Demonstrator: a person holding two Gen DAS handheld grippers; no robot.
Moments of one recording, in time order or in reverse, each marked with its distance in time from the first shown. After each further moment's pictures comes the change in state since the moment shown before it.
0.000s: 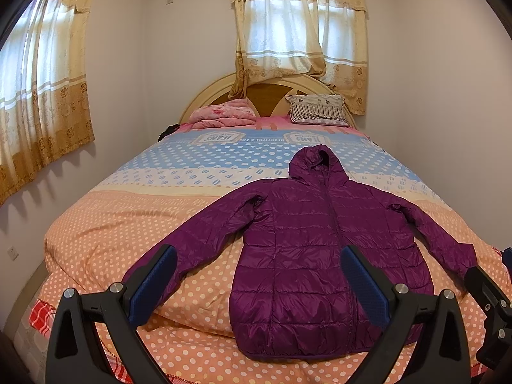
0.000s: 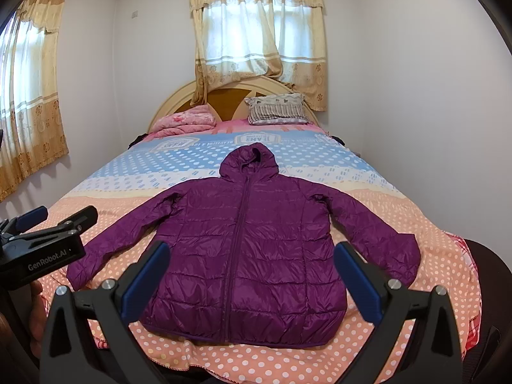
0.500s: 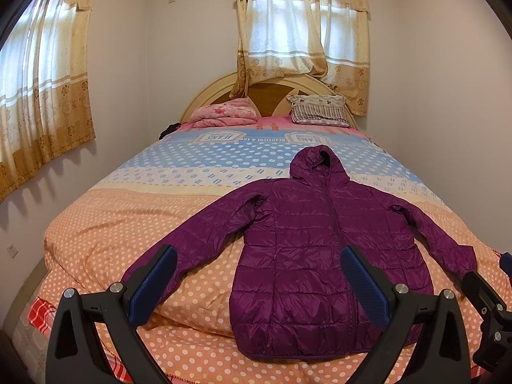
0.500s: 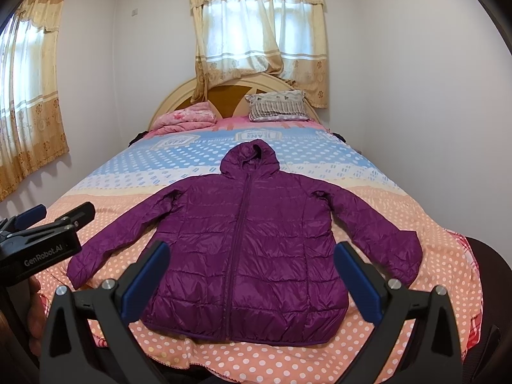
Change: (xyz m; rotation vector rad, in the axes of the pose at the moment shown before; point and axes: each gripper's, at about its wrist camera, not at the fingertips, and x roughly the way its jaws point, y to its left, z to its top) left arm 0.000 0.004 0.000 -0.008 -0.003 -0.001; right arm 0.004 0.000 -0.004 0.001 0.011 0.009
